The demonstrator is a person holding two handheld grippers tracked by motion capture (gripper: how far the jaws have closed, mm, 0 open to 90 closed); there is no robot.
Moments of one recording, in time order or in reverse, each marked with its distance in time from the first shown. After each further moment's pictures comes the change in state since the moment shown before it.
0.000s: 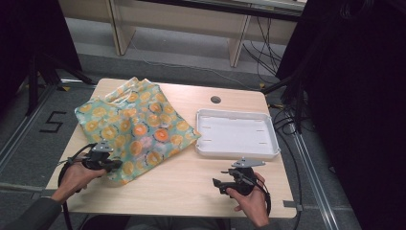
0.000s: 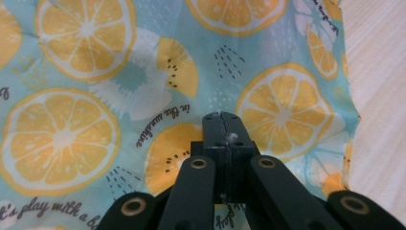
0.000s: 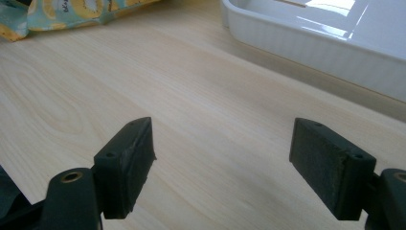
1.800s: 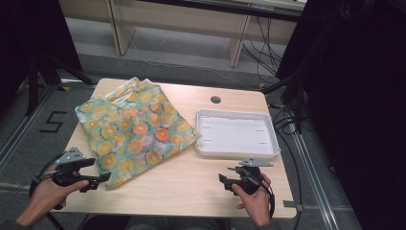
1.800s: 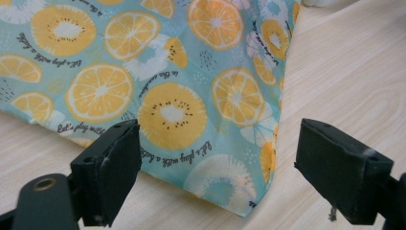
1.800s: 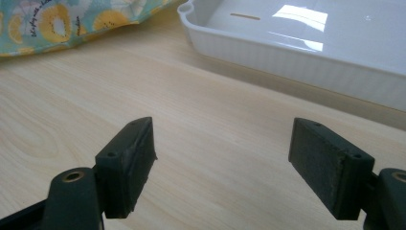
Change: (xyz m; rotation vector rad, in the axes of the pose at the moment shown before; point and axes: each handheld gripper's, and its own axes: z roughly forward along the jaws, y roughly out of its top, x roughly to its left) left arm -0.022 -0.029 -0.070 -0.222 0.042 -0.148; right arm -0.013 -0.003 -0.007 -0.081 -0.056 0.051
